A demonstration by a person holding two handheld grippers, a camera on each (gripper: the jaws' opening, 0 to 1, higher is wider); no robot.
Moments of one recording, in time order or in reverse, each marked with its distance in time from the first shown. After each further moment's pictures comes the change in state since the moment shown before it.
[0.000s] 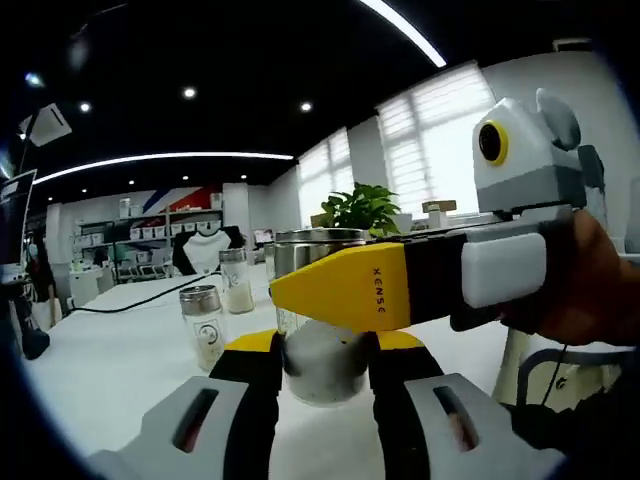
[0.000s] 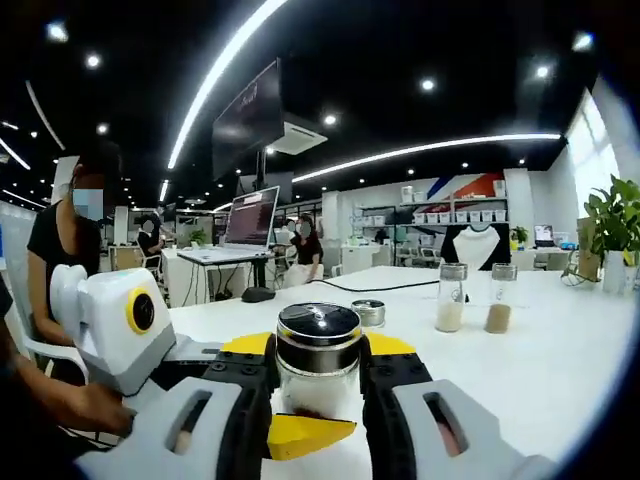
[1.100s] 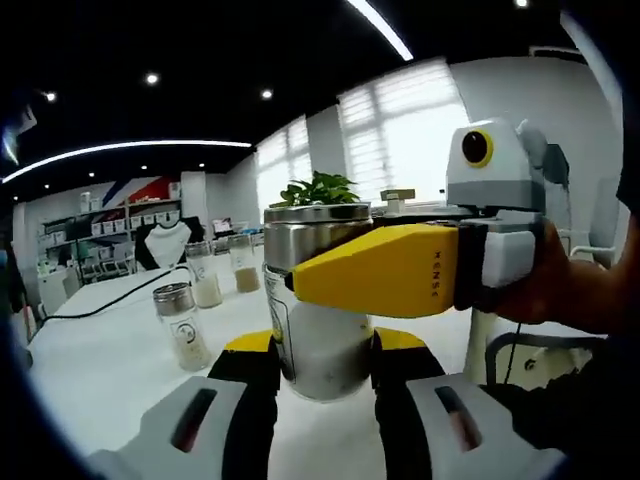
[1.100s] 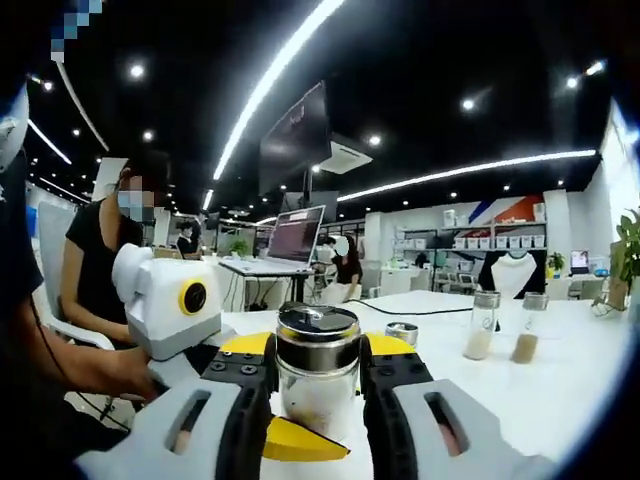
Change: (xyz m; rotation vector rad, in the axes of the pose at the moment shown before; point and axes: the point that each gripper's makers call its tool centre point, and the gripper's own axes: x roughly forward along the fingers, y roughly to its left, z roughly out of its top) left arm -0.008 -0.009 -0.004 0.010 0.080 -0.123; right arm -0.005 0.030 0.012 -0.111 -0.076 0.143
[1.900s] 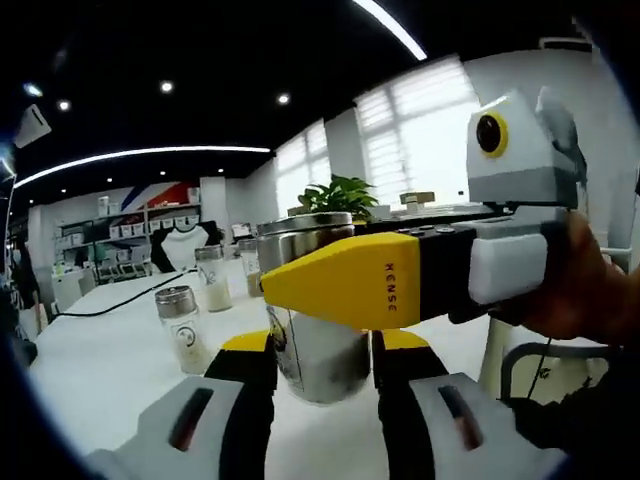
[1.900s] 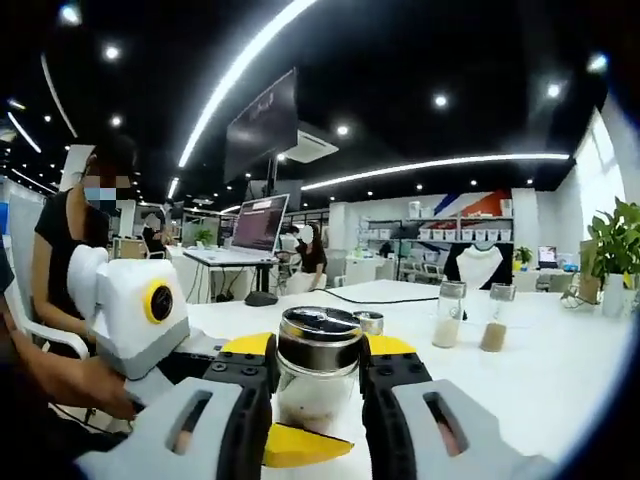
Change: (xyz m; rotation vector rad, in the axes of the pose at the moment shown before) left arm 0.012 -0.002 0.004 -0.038 -0.041 0.028; right arm -0.008 -0.023 -0.004 0.051 0.020 -0.097
